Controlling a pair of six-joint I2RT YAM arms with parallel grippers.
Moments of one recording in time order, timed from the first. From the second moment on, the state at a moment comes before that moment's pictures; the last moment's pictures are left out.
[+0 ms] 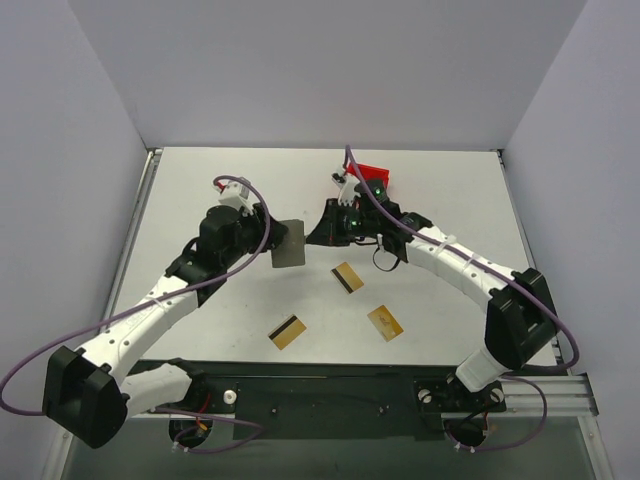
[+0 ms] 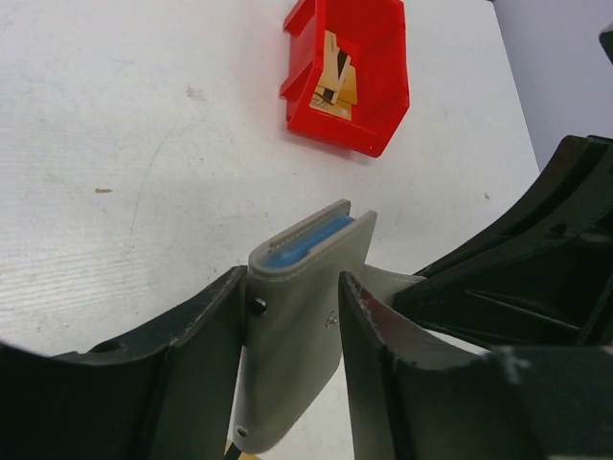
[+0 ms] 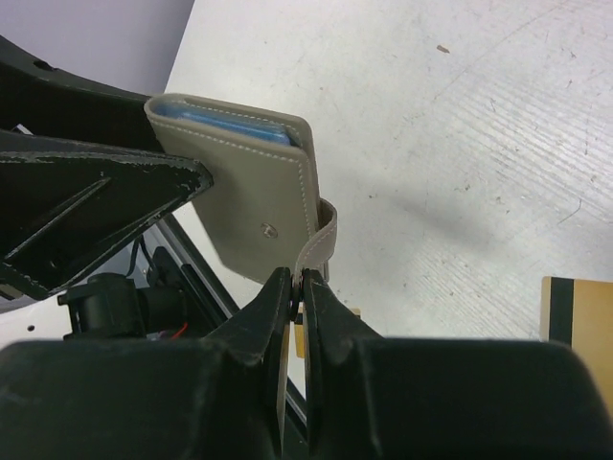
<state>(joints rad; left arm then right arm) -0.52 1.12 0.84 -0.06 -0.02 -0.61 0.64 1.57 1.17 -0.14 -0.42 0.58</state>
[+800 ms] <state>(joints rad) -0.43 1.23 0.74 -0.08 -0.04 -0.65 0.61 1.85 1.16 -0.14 -0.44 0.62</state>
